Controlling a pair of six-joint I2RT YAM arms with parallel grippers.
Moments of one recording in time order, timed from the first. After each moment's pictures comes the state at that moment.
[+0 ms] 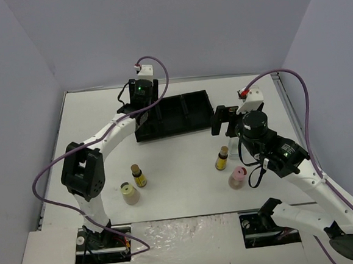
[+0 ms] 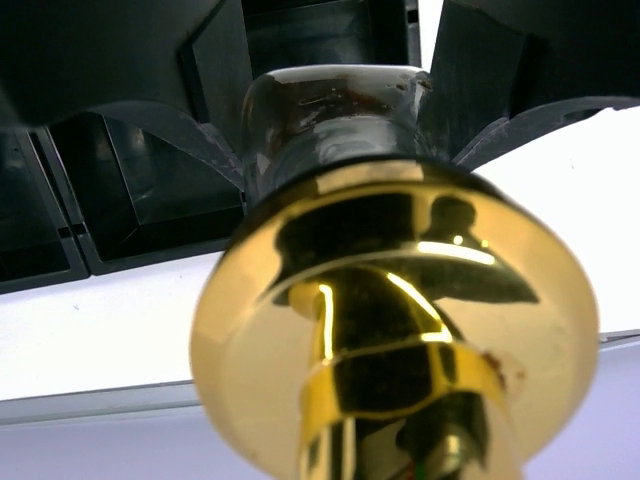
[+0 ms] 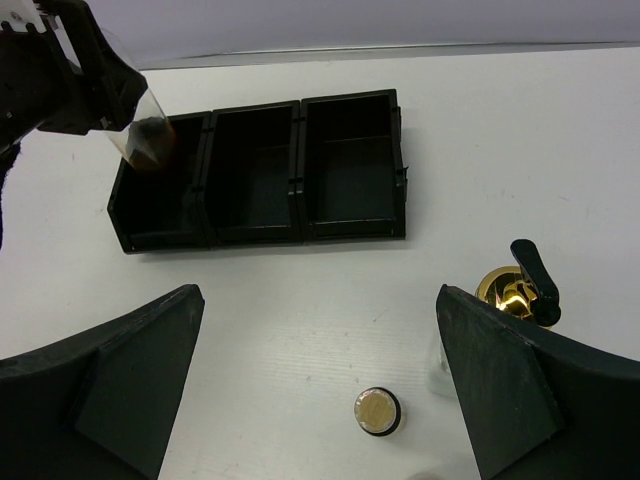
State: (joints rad) left arm -0.48 1.81 1.48 -0.03 -0.44 -0.08; right arm 0.70 0.92 1.06 -0.45 0.45 0.34
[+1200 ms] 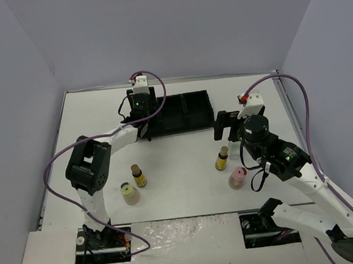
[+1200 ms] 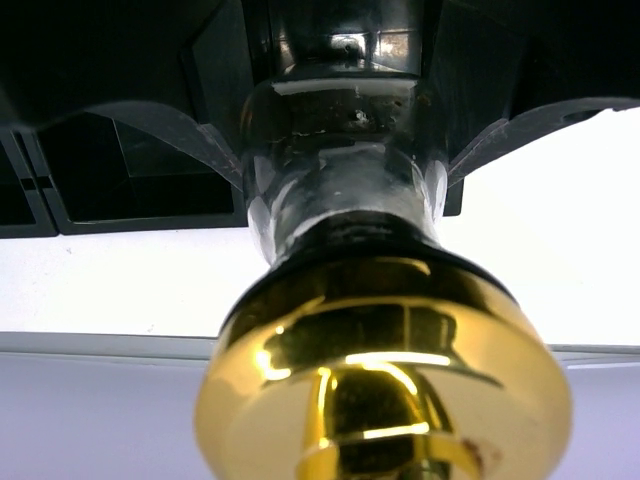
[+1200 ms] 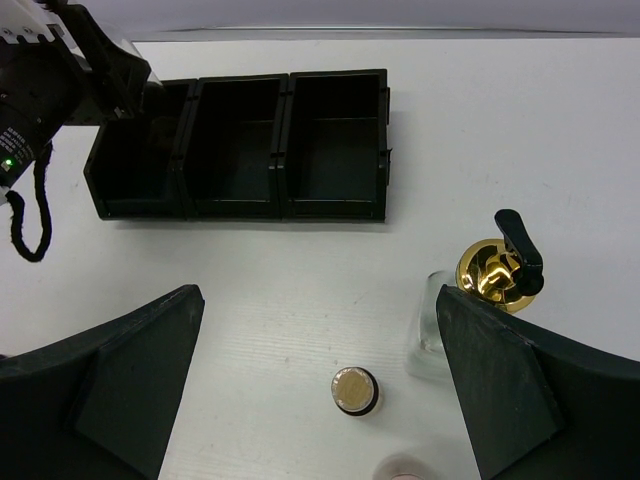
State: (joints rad) left arm -0.45 1.91 1.26 0.44 -0.43 -0.15; right arm 0.70 0.88 1.02 -0.48 0.45 0.31
